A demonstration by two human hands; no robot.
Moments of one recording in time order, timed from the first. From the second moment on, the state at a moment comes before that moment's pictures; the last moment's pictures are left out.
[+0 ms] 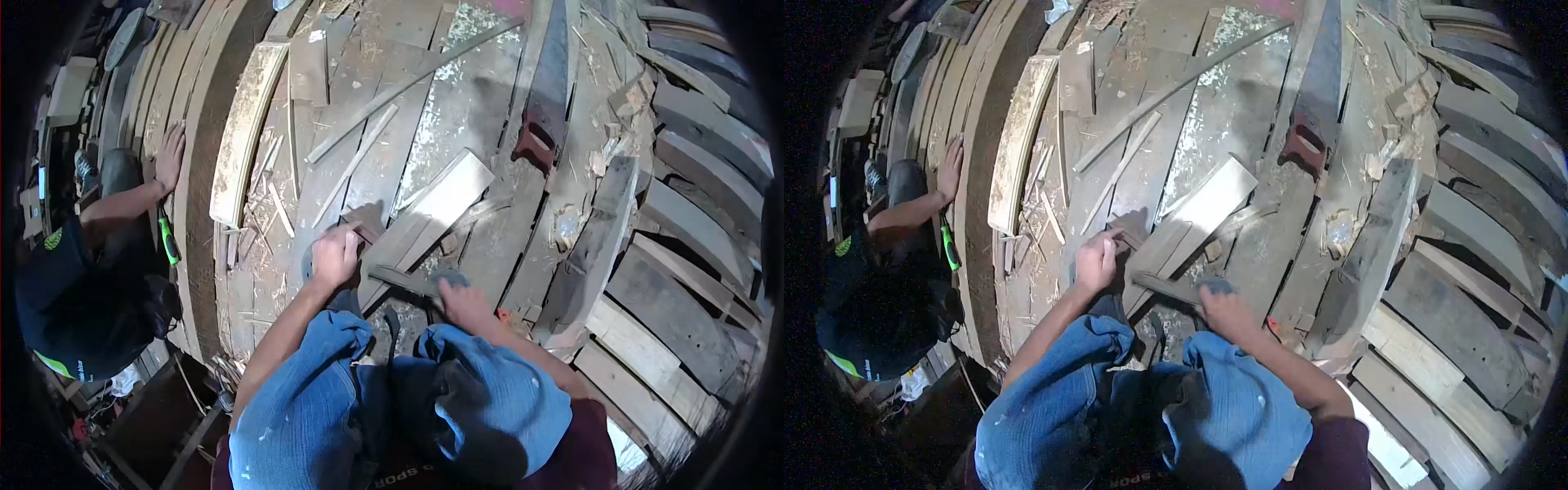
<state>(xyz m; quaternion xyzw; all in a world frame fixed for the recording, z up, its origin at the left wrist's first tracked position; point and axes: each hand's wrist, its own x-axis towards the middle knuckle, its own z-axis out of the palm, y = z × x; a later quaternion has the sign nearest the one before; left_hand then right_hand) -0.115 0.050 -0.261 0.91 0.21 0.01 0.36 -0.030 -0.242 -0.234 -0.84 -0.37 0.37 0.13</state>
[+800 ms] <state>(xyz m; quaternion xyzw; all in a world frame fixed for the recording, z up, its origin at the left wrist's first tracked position) -0.115 0.052 -0.261 0.91 0.19 0.01 0.36 -0.024 -0.237 -0.253 -0.85 -0.35 0.37 0.13</state>
